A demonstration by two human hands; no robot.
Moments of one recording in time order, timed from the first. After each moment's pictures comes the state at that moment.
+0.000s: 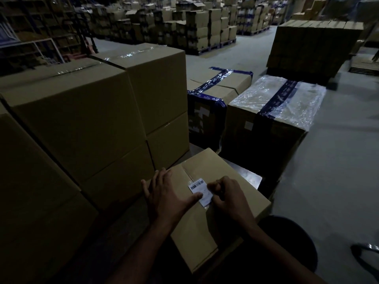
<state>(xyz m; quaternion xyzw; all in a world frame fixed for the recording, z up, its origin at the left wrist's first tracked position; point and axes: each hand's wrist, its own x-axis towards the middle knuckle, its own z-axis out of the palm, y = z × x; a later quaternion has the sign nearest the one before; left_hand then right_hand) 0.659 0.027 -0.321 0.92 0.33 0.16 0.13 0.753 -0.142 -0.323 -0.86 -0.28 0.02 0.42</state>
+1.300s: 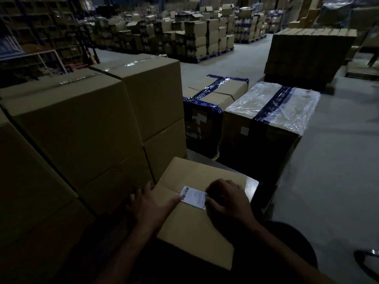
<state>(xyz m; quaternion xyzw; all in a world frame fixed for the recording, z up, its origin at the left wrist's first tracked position) 0.638 0.038 -0.302 0.87 0.44 0.07 0.23 0.757 -0.161 -0.305 -0.87 -0.34 -0.04 0.34</state>
